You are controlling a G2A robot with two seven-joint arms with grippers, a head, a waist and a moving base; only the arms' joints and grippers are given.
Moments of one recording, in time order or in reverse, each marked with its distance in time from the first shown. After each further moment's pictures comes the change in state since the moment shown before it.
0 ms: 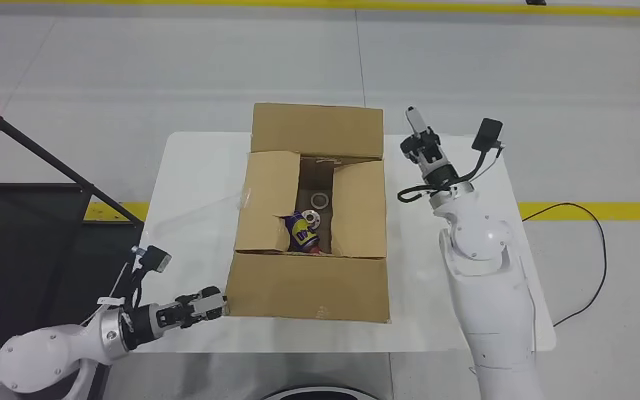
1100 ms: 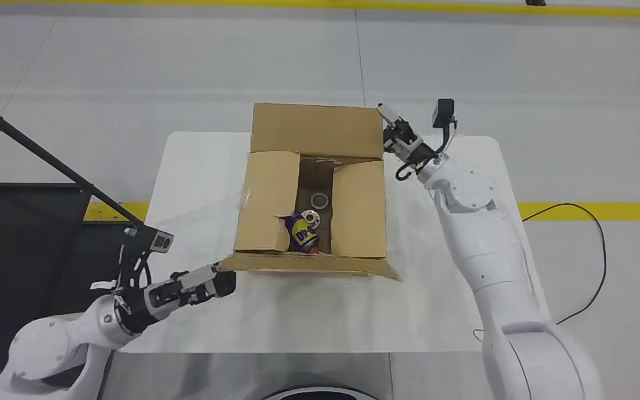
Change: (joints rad) left arm -0.066 0.005 0.057 -0.026 -0.206 -0.005 0.141; right arm 0.444 -0.017 -0.093 0.794 0.244 -0.312 0.359
